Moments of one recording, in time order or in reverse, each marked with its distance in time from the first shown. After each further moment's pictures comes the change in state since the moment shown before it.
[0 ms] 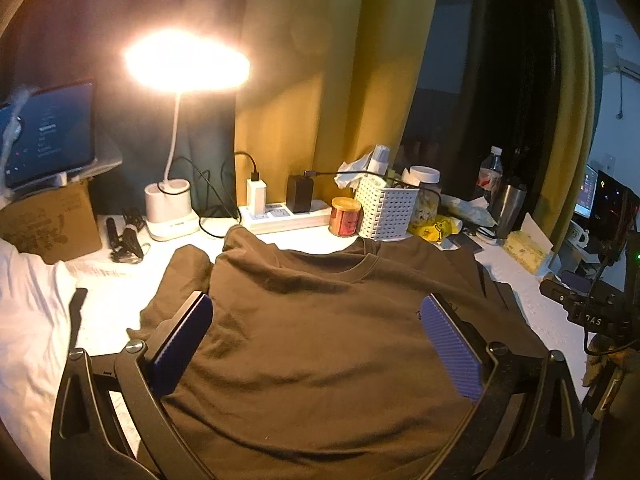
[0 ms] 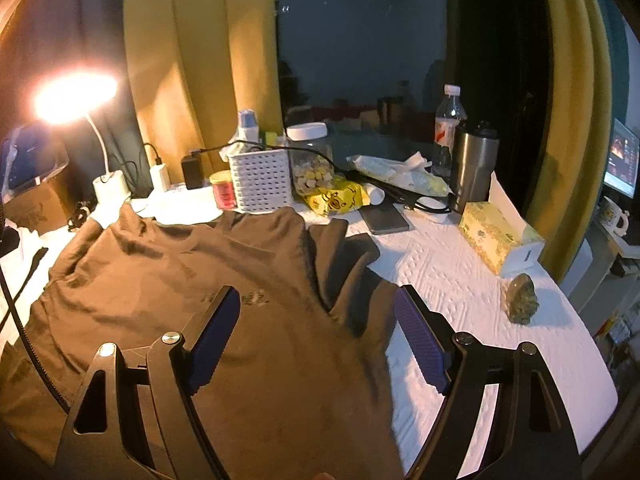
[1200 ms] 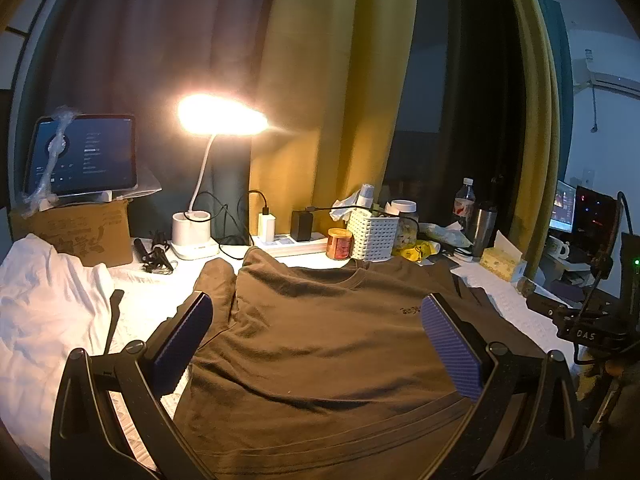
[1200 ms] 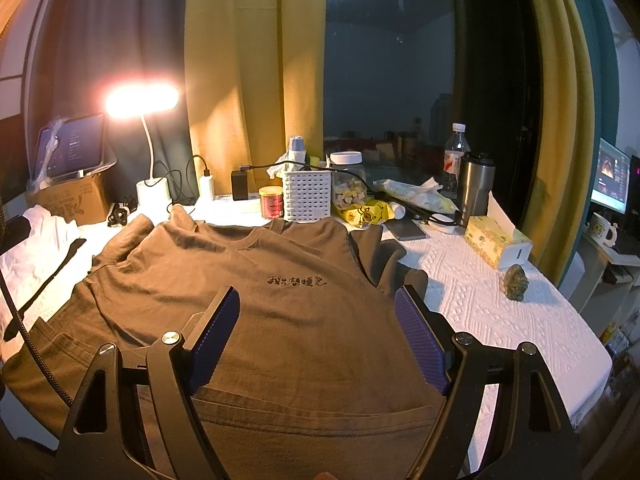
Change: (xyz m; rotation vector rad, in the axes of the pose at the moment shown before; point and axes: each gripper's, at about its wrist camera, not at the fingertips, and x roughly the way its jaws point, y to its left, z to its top) left arm -0.098 0.018 -0.043 0.020 -0.192 -0.037; right arm -0.088 0.069 -0.045 -0.036 -0.140 0.003
